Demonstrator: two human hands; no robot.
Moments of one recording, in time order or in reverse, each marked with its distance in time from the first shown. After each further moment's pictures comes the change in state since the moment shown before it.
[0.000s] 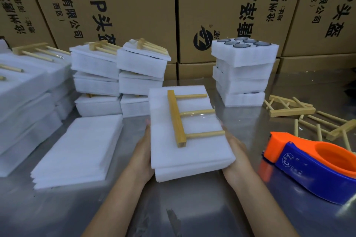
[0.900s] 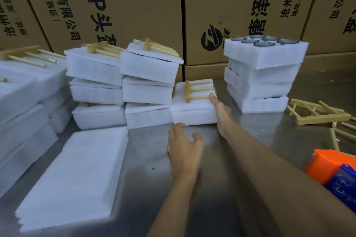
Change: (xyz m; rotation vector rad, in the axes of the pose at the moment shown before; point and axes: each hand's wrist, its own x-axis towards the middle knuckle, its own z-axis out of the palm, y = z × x) left_hand 0.082 -0.032 0.053 0.840 0.352 0.366; right_hand 0.208 -0.005 0.073 -0.239 0.071 -0.101
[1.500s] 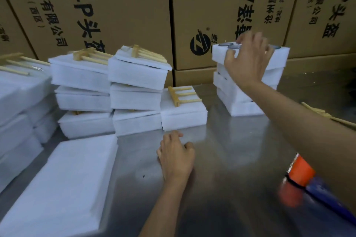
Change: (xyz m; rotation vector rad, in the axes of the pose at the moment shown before) left_hand 0.001 -0.001 -0.003 0.270 -0.119 0.101; right_hand -0.013 -0.147 -0.041 -1.026 0.755 -1.012
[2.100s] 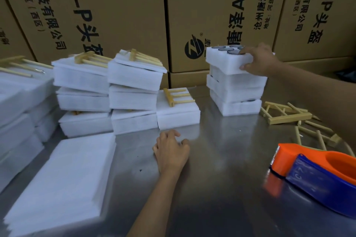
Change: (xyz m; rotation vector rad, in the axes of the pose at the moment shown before) left_hand 0.000 -0.002 0.001 0.019 -0.012 0.035; right_hand 0.052 0.073 -0.043 -0.014 -0.711 -0.088
